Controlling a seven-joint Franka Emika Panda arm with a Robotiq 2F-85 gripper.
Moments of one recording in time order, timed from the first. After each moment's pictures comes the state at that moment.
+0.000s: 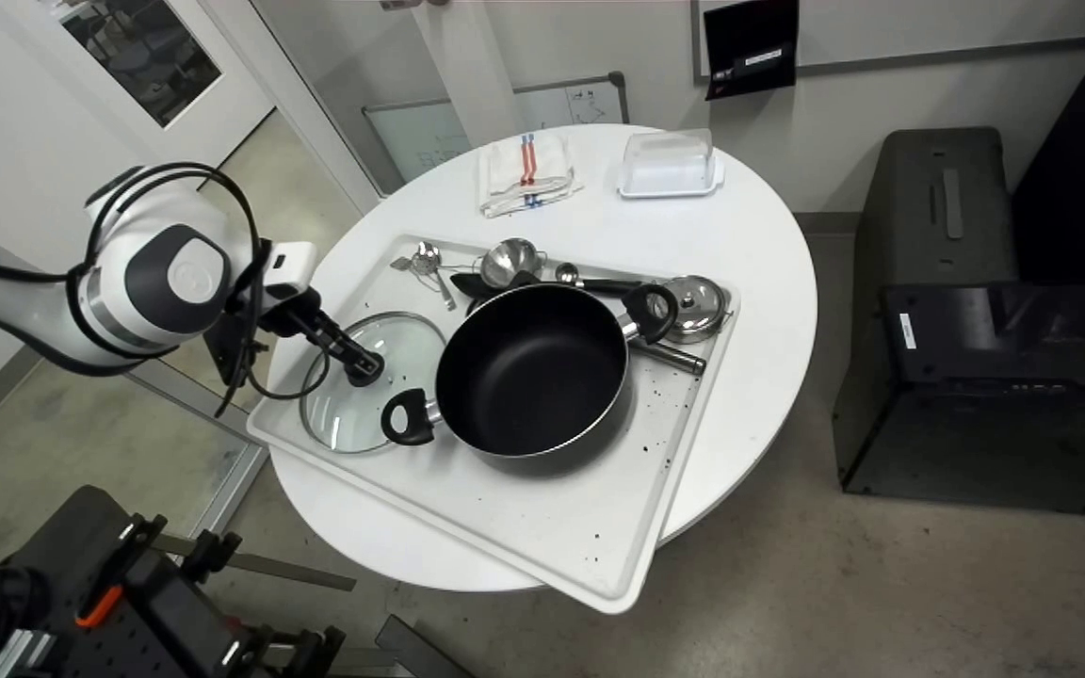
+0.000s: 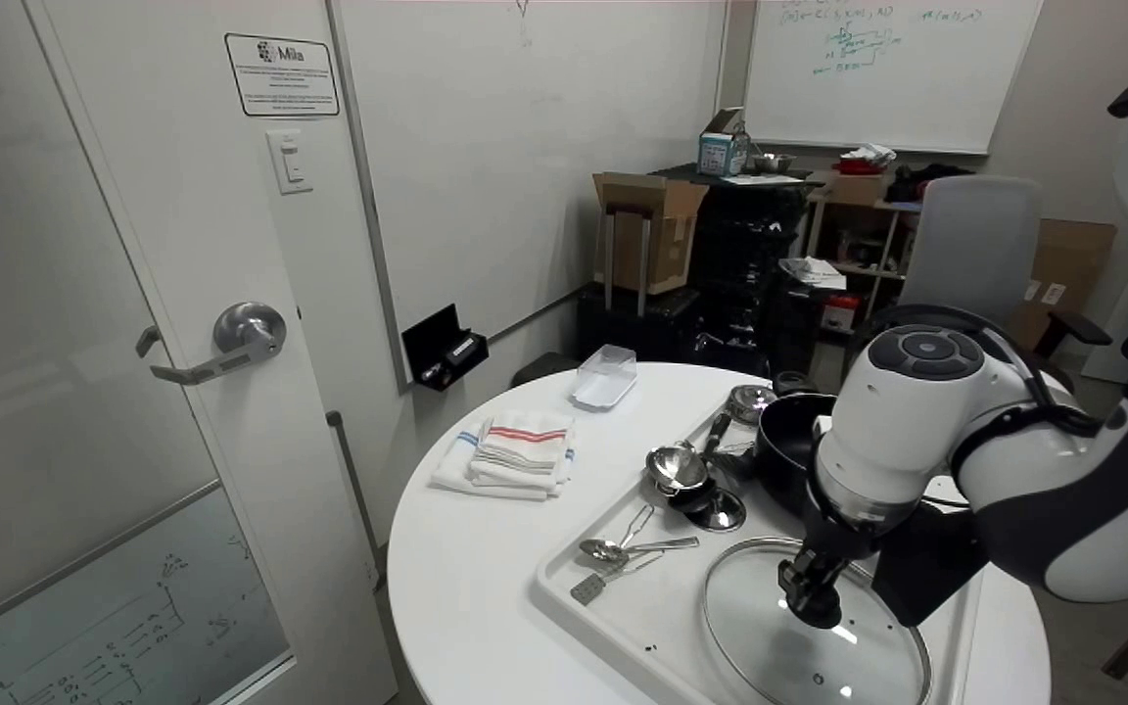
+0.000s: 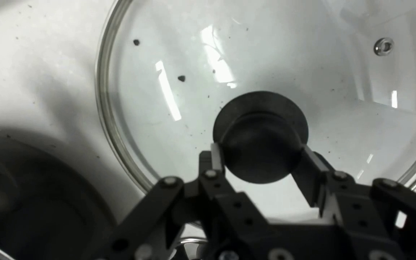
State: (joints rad) arm 0.52 0.79 -0.22 -2.22 -0.24 3.06 0.86
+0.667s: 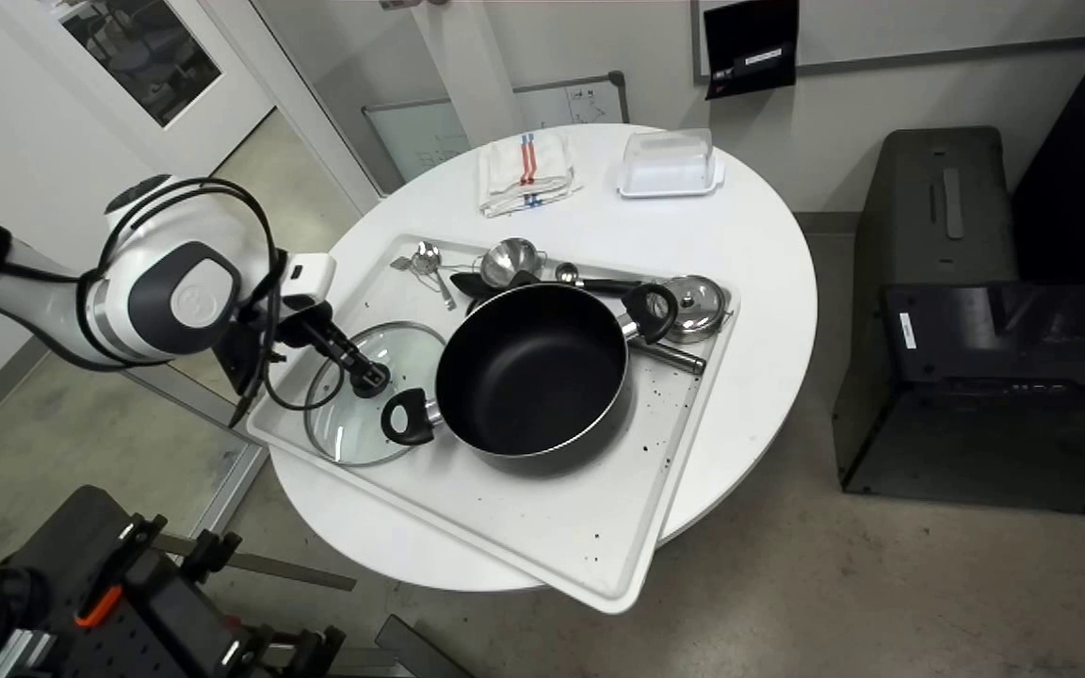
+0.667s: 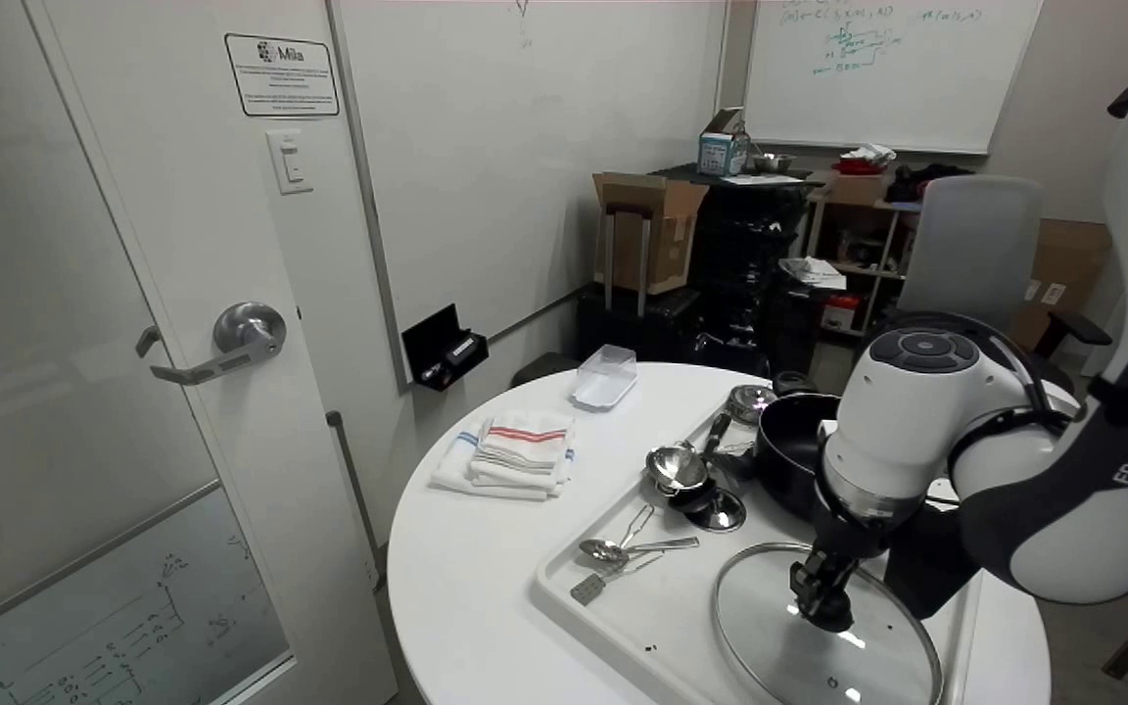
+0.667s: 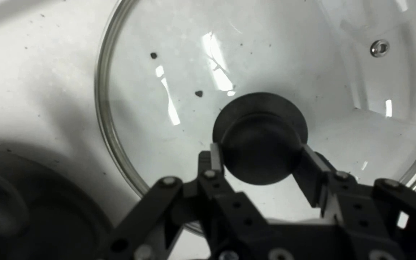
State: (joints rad) arm 0.46 0.80 -0.18 -2.23 -0.06 3.06 0.64
